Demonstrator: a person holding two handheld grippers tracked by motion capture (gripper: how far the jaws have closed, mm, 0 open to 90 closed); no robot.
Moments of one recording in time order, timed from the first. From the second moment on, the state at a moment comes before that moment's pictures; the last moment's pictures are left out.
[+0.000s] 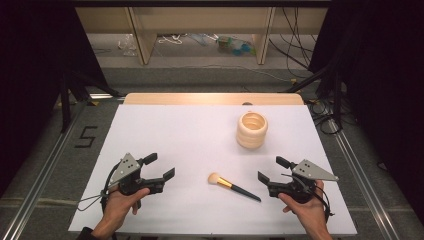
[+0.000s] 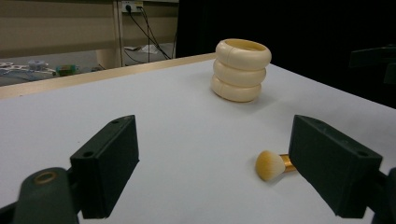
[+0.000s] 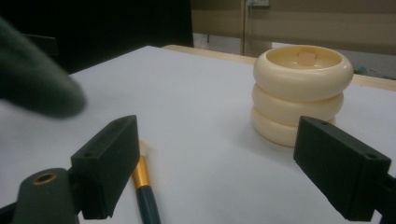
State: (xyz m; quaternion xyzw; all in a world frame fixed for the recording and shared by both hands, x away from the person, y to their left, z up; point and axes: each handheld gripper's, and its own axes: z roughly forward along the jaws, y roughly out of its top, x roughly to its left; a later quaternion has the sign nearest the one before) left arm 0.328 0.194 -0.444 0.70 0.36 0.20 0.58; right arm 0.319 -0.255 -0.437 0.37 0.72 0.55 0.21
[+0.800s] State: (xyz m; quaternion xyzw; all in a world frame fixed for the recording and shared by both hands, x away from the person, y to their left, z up) left arm 0.331 0.195 -0.446 0.70 0.37 0.20 0.58; right arm 0.327 -0.244 -0.428 0.35 0.78 0.49 0.18
